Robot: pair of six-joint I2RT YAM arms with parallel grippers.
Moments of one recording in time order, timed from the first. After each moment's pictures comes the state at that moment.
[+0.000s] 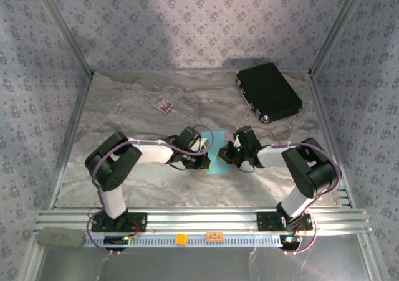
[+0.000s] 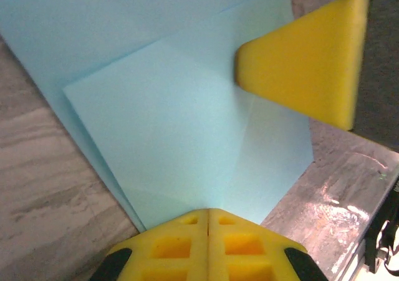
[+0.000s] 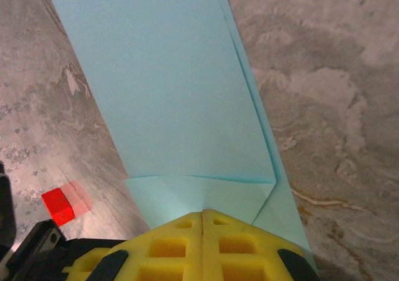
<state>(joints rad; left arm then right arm) -0.82 1.80 0.86 -0.04 0.49 -0.68 0.49 1.62 0.55 0.21 -0.49 1.06</state>
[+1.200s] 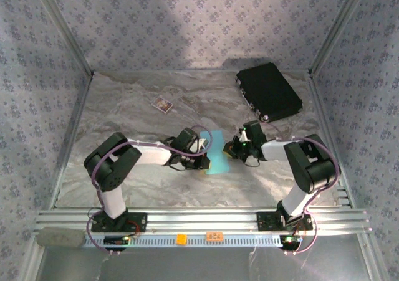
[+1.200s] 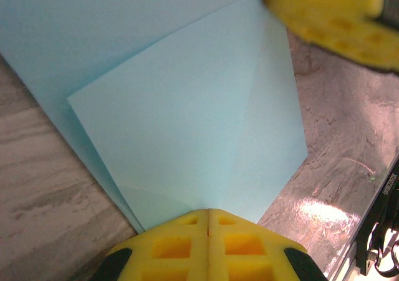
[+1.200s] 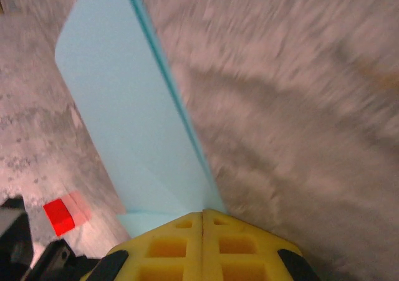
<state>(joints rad) -0.81 1.80 0.82 0.02 0.50 -0.71 0.35 1.66 0.62 0.13 -0.55 0.95</state>
